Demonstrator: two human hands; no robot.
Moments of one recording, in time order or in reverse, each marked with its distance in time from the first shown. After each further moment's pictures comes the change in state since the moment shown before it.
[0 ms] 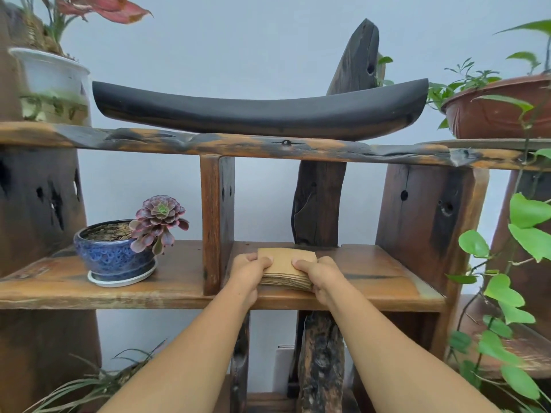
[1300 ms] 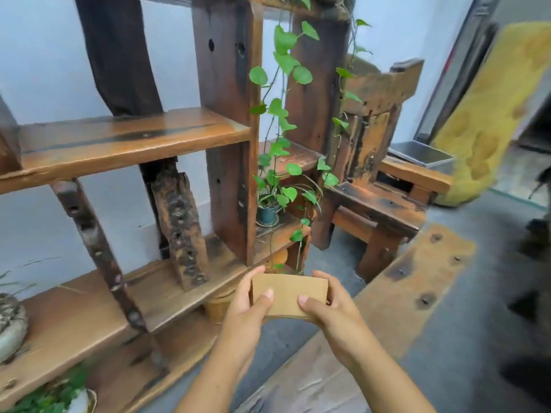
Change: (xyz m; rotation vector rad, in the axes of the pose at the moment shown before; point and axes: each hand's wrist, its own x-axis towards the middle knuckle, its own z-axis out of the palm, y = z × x) left_hand -0.373 -0.218 -0.008 0.016 -0.788 -0.186; right_hand -0.433 0.234 -0.157 0.213 0.443 0.036
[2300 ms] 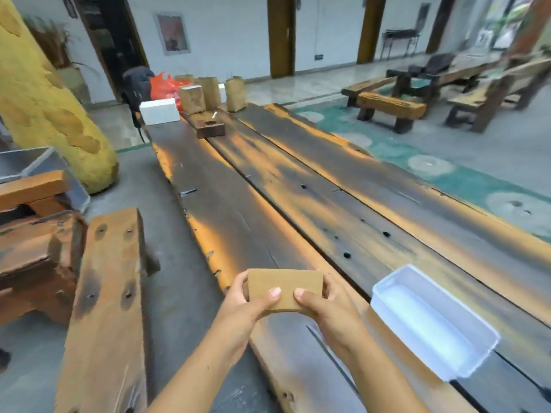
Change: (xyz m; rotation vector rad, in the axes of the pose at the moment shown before) left_hand -0.254 -0.147 0.535 0.264 -1.409 -0.399; right_hand -0.415 0.048 -0.431 0.381 1.276 -0.188
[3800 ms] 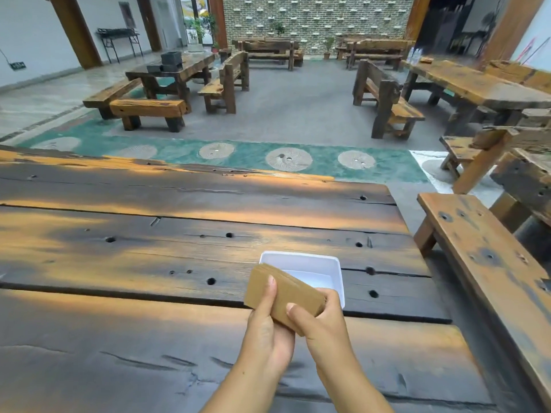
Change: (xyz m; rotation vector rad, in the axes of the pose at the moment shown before) left_hand 0.076 -0.025 0.191 -0.406 -0.560 -0.674; right_hand -0.026 -0.002 -0.069 0.110 1.130 -0.147
